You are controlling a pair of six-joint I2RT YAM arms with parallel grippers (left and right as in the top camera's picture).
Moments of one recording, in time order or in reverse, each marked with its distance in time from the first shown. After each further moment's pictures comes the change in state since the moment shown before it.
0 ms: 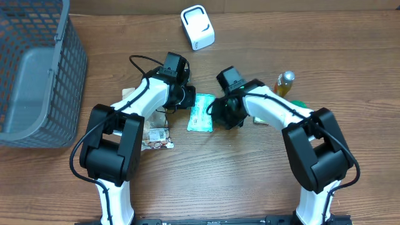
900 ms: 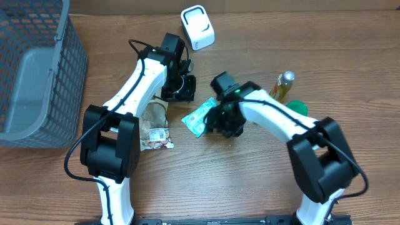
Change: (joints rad) left arm 0.022 0.022 0.297 -0.447 0.071 0.053; right arm 0.032 -0.079 0.006 -0.154 -0.016 -0.076
